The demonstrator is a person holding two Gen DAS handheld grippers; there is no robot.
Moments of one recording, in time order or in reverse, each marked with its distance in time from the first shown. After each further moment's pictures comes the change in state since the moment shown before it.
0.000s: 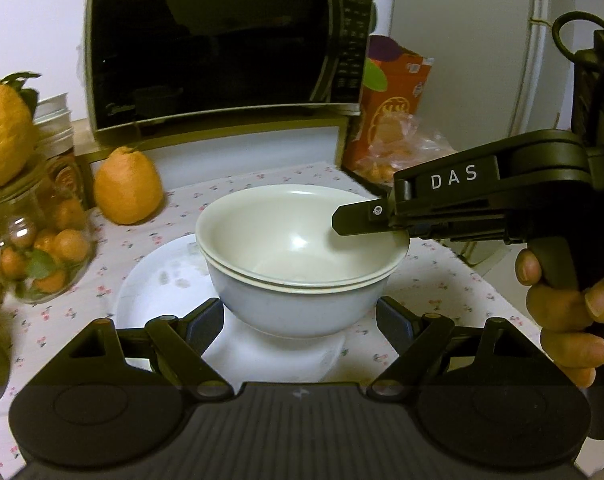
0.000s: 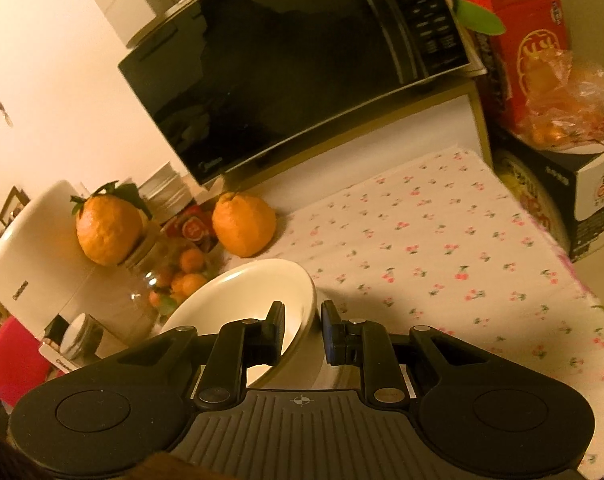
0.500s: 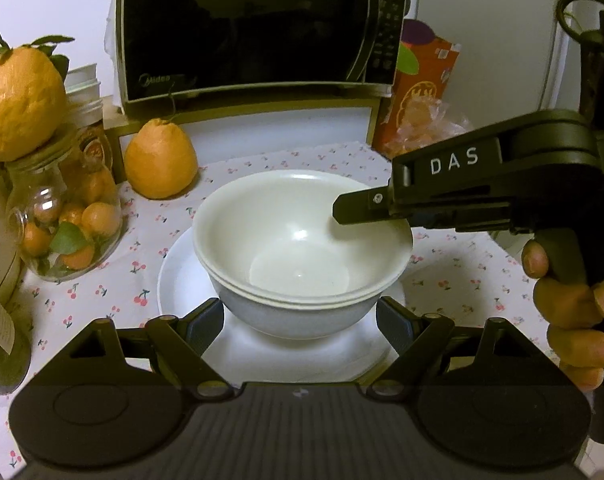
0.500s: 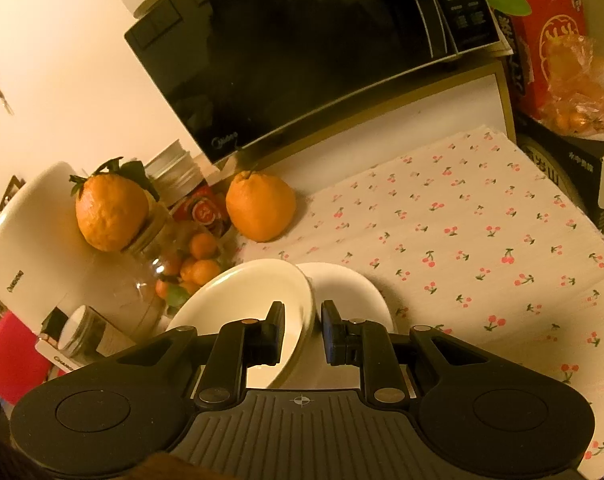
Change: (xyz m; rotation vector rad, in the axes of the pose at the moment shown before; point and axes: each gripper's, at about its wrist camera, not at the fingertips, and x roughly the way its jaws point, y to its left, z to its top) left arm 0.007 0.027 -0.008 -0.019 0.050 0.045; right arm 0.032 0.021 -0.009 0.000 0.031 0.004
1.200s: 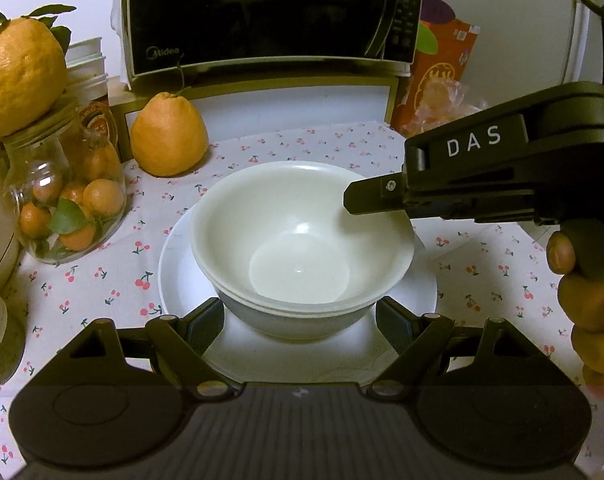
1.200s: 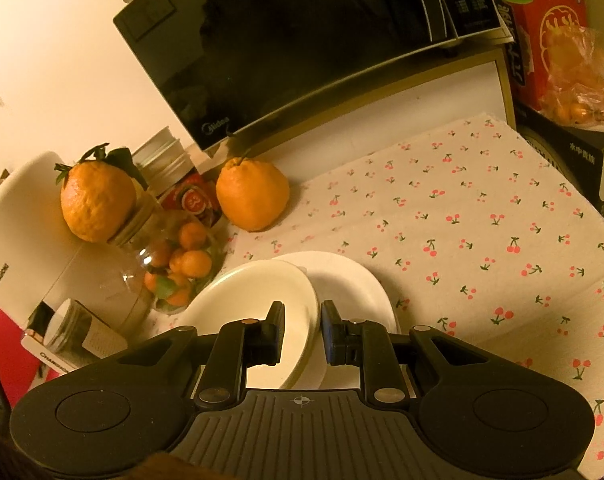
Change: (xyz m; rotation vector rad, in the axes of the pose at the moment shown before) left arm 0.016 0.005 -0.007 -0.010 0.043 0.038; right arm 0.013 0.001 -0.004 0.000 0.019 -0.021
